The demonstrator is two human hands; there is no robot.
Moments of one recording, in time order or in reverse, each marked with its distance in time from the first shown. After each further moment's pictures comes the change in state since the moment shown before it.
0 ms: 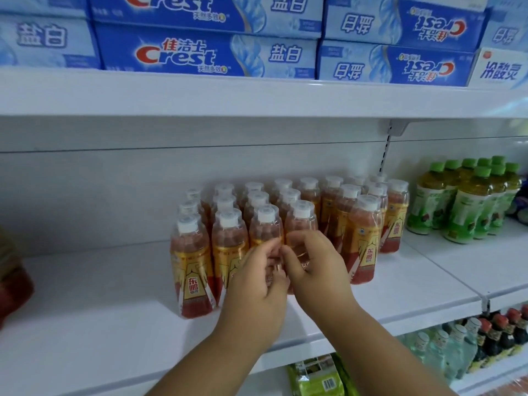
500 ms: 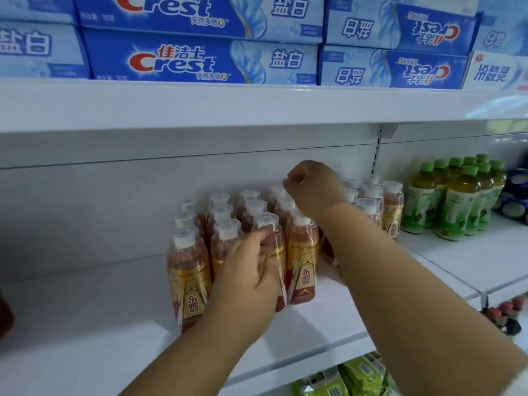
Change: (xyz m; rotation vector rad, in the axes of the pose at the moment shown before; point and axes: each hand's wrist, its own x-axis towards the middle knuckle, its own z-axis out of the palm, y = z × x) left_hand 0.026 0.016 -0.032 0.122 -0.047 0.049; right_hand 0.147 -0.022 -0.017 -0.273 -0.057 0.129
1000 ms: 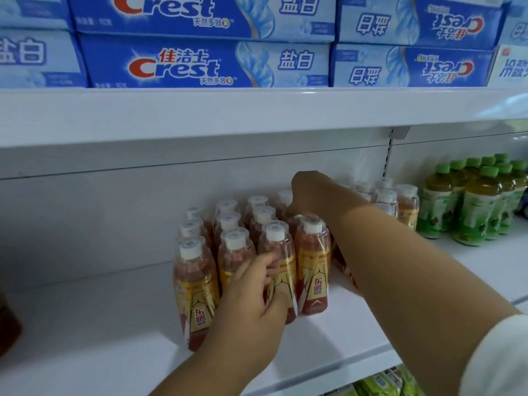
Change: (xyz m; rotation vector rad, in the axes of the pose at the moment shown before) left_hand -0.006 -0.014 -0.004 0.047 -0.085 -0.011; right_hand 0.049 0.002 0.024 -0.488 -0.350 -0.019
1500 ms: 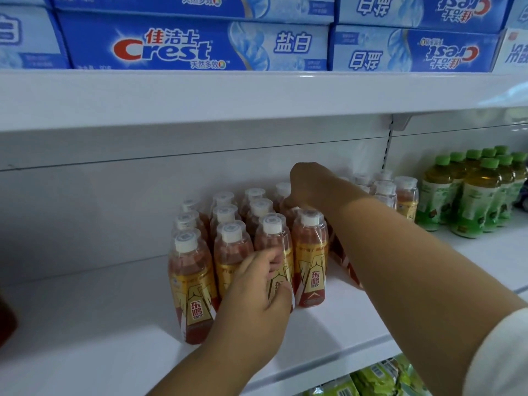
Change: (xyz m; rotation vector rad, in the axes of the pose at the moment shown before) left_hand 0.001 -0.003 0.010 -0.020 -0.022 -0.004; right_hand -0.005 0.002 -0.002 0.020 0.023 -0.051
